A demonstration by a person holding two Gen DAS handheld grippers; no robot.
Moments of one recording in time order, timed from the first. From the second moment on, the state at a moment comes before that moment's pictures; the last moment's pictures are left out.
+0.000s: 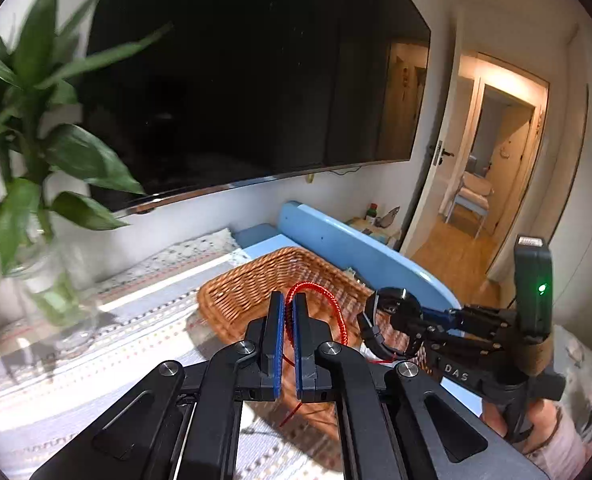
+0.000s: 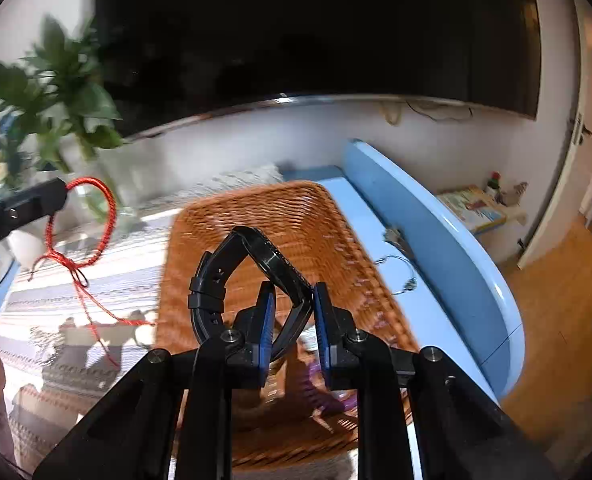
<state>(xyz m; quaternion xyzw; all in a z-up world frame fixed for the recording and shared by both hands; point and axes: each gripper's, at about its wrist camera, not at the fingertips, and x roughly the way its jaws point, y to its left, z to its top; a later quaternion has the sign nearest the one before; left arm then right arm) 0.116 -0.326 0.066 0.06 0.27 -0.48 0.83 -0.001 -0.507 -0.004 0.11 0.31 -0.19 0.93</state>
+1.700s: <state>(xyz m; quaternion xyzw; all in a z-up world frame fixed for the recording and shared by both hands) 0.066 -0.097 0.068 0.06 0.28 -0.38 0.88 0.002 -0.404 0.041 0.09 0.30 -0.08 0.95</state>
